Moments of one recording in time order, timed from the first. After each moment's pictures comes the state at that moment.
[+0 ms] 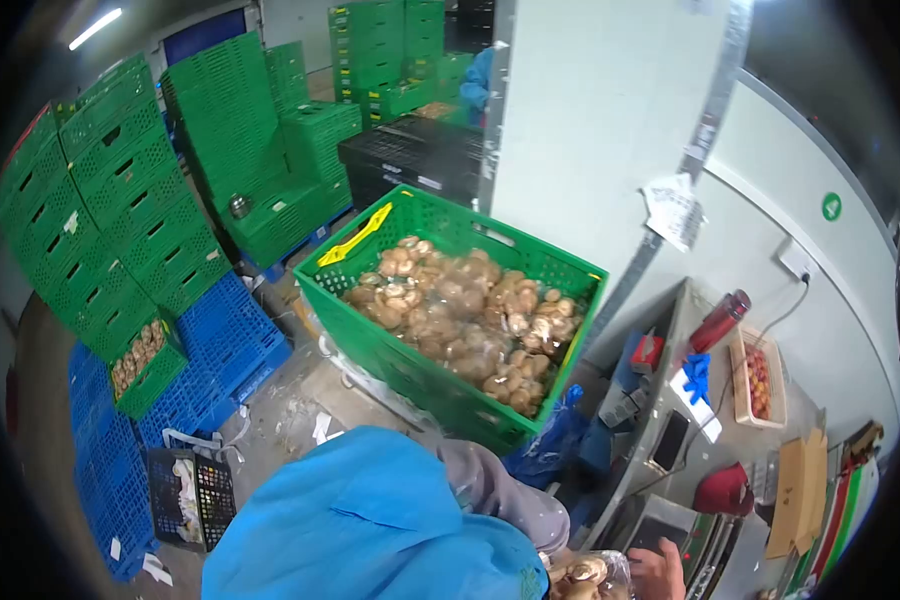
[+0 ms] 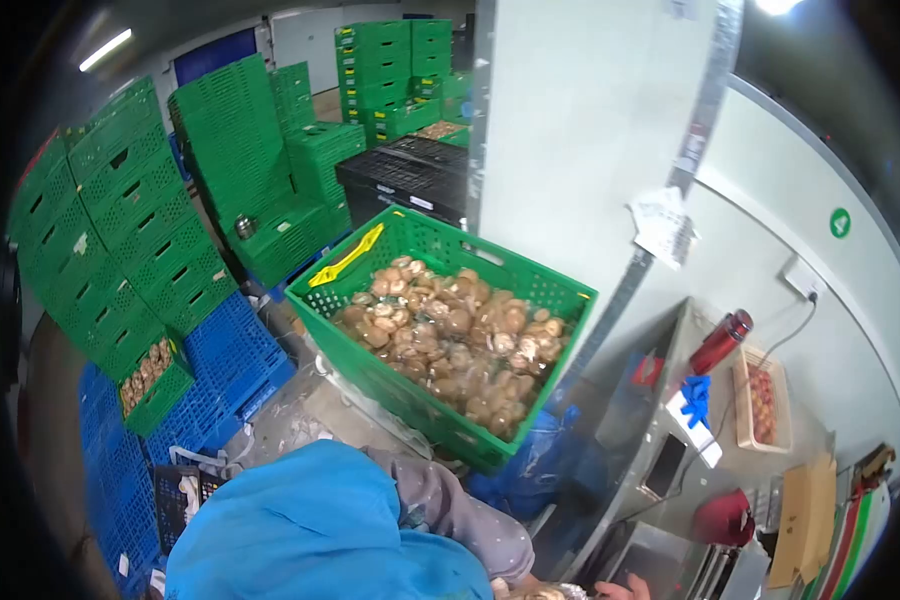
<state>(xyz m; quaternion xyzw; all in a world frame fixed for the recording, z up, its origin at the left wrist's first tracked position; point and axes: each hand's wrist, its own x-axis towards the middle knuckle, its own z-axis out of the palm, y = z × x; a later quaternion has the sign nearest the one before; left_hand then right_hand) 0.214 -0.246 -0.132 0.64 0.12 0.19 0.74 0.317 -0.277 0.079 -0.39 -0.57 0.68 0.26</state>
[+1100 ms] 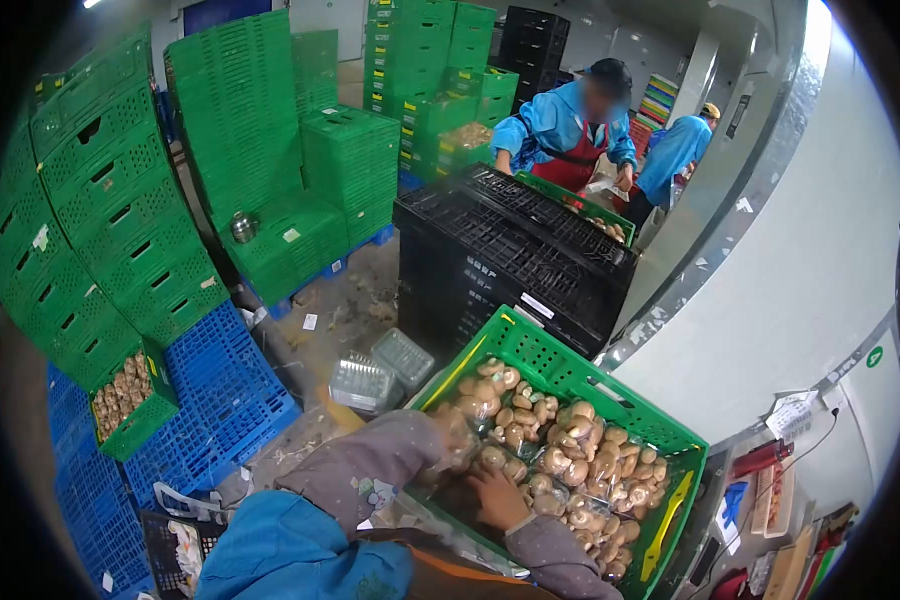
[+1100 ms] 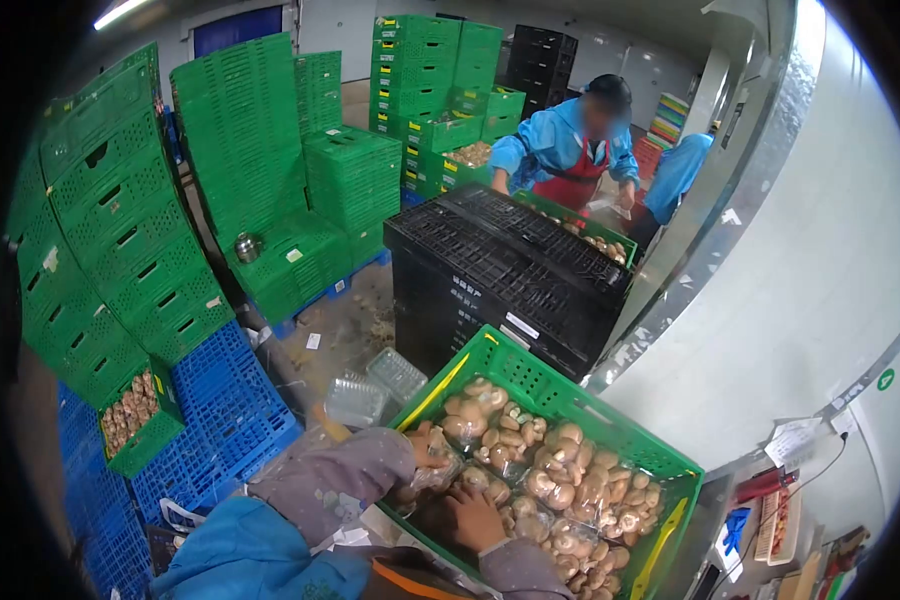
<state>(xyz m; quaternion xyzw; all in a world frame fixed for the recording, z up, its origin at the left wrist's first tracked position) -0.484 -0.195 -0.123 0.43 0.80 0.16 0.39 -0.266 -0.136 -0.135 -0.07 -0.98 0.16 -0.02</state>
